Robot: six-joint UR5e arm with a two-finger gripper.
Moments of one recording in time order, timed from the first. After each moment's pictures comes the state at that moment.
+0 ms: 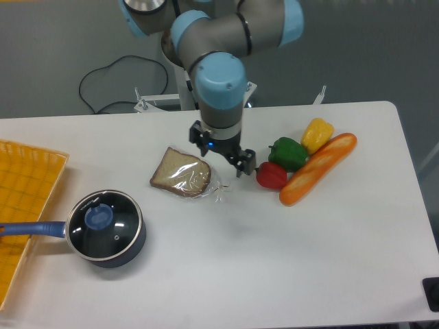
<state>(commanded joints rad) 2.38 -1.70 -1.75 -1.26 1.53 0.87</state>
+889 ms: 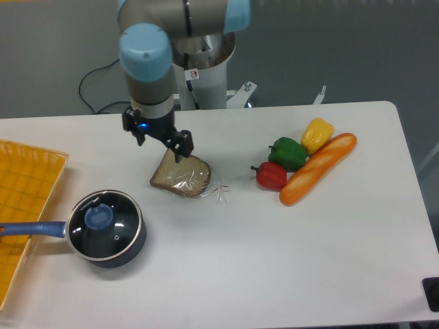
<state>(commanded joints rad) 2.16 -1.66 -1.78 -1.27 1.55 0.56</state>
